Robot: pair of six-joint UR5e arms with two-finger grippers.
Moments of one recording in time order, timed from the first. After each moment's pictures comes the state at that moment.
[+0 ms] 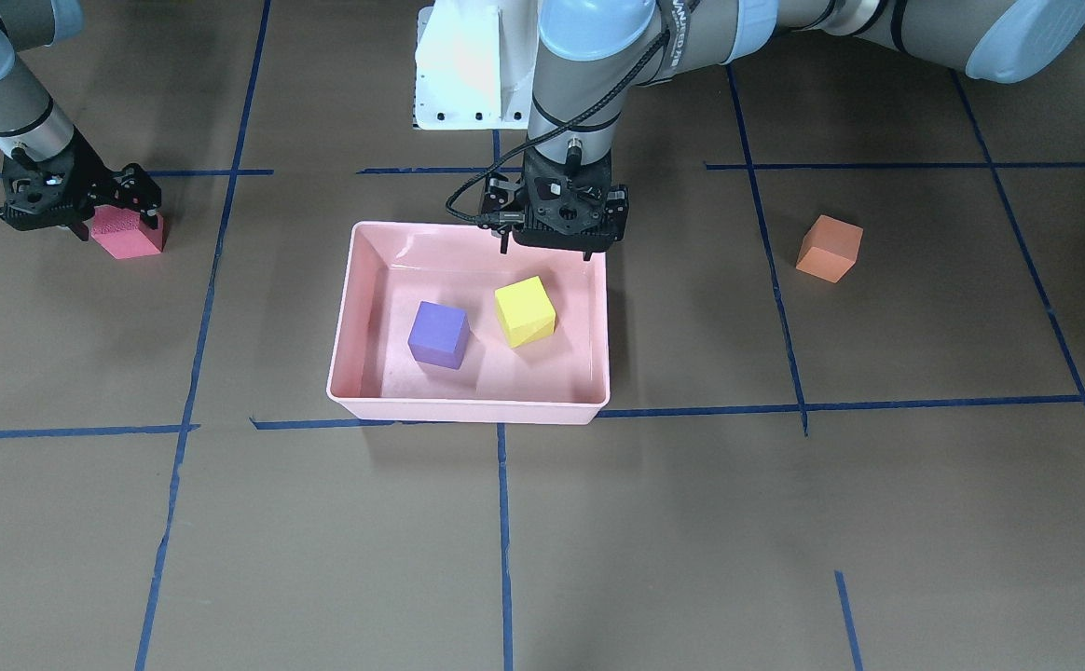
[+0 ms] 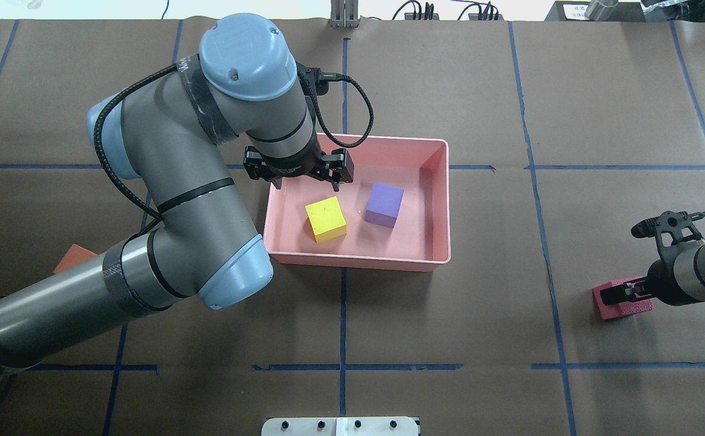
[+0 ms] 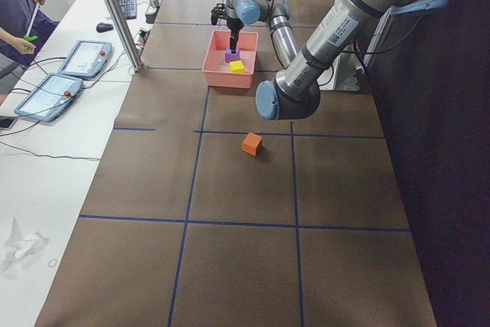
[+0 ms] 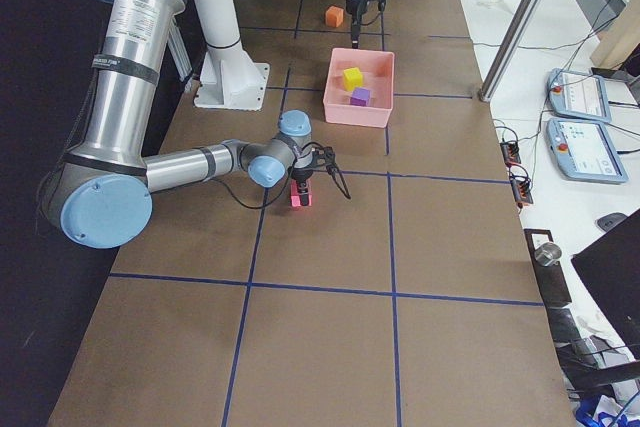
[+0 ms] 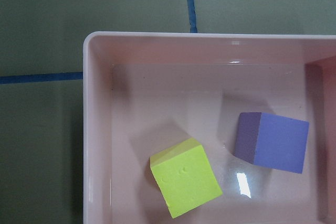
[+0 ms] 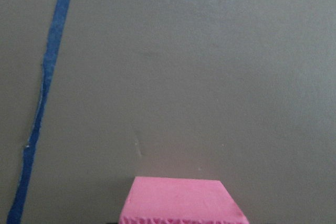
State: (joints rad) left arm -0.63 -2.42 -1.71 -1.41 -1.98 -1.08; right arm 0.63 -1.85 1.94 -0.99 1.95 0.90
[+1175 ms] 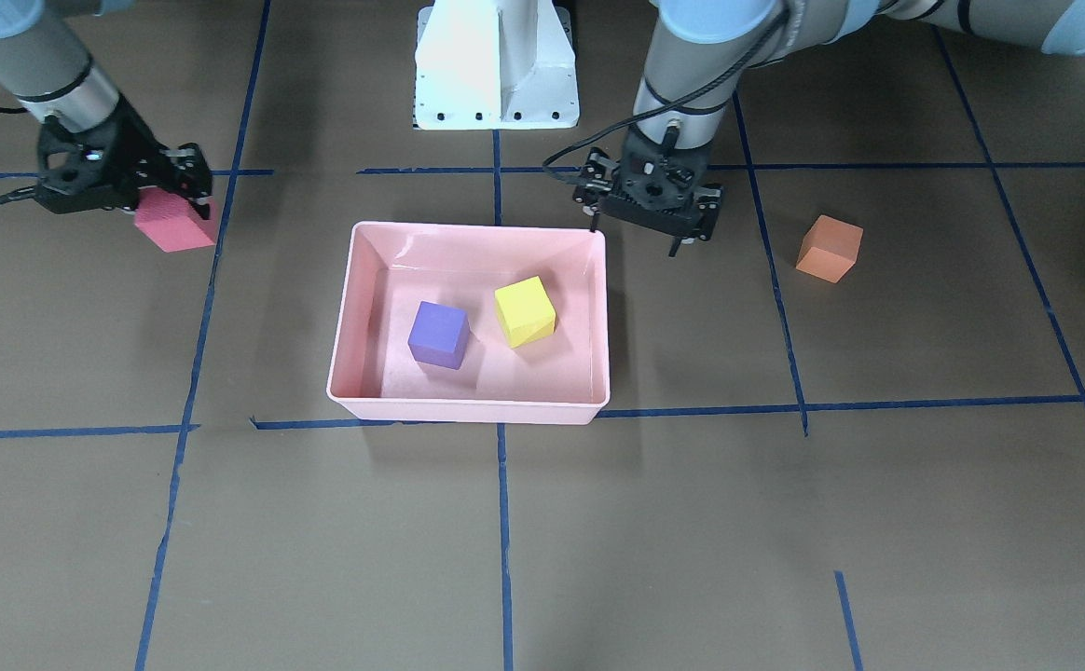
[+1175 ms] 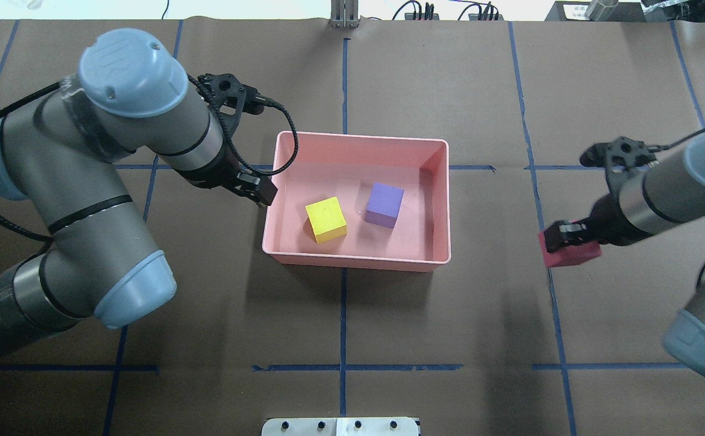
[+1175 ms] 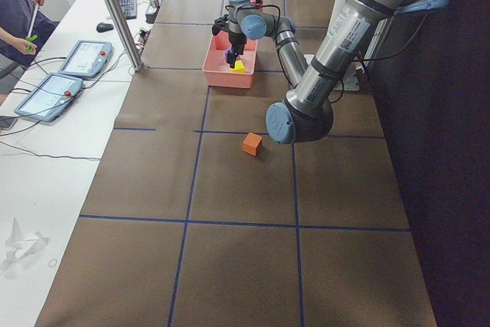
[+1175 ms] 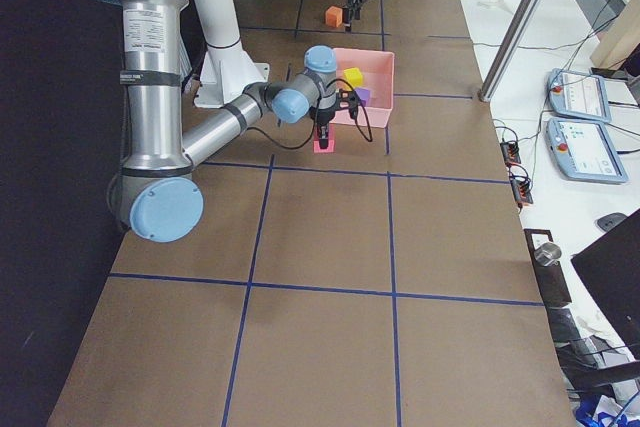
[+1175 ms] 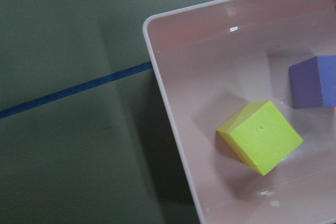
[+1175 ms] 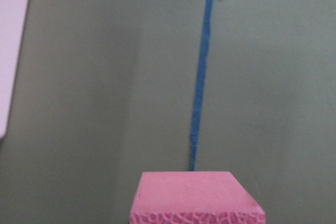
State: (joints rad) left arm -0.70 -2.16 -1.93 -1.40 -2.01 -0.68; right arm 0.75 -1.41 2.11 -1.59 2.07 0.97
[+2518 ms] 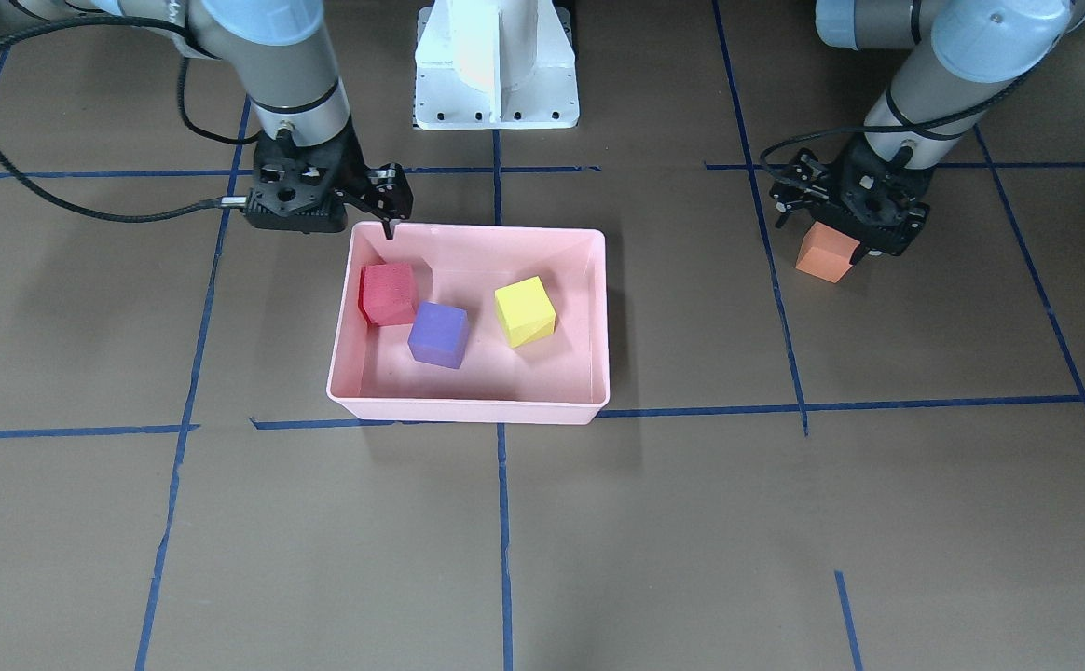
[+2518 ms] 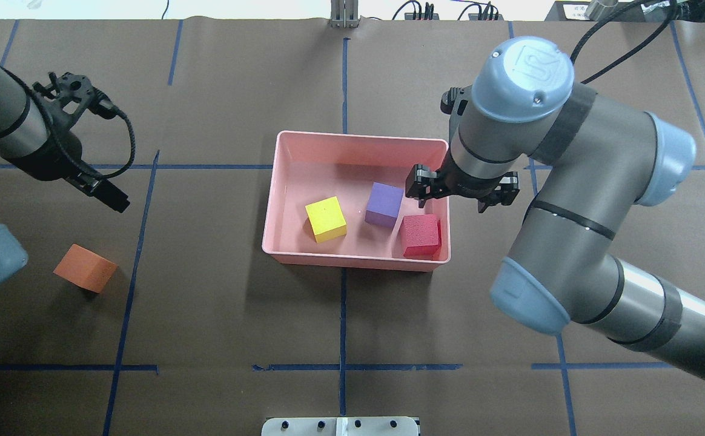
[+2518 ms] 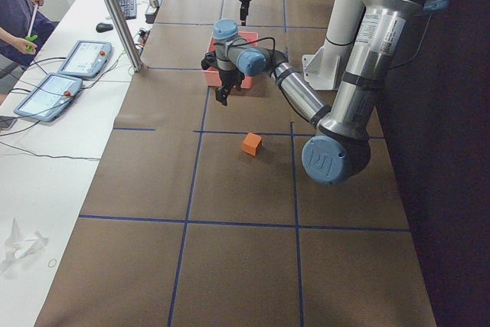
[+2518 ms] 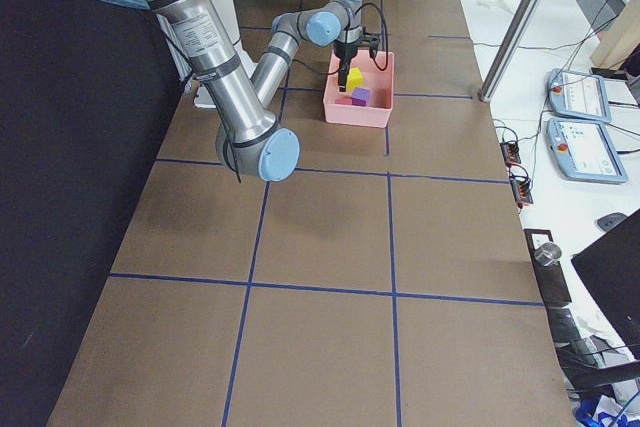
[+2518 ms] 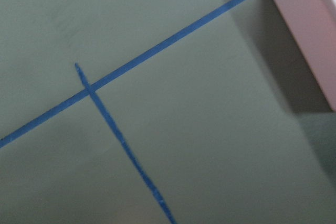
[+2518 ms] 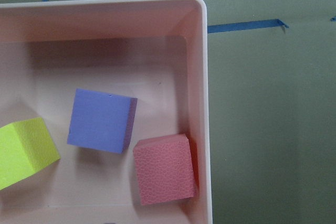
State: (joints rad) left arm -0.90 -1.78 -2.00 -1.54 -2.19 -0.30; right arm 0.69 -0.99 1.95 -1.89 2.01 1.12
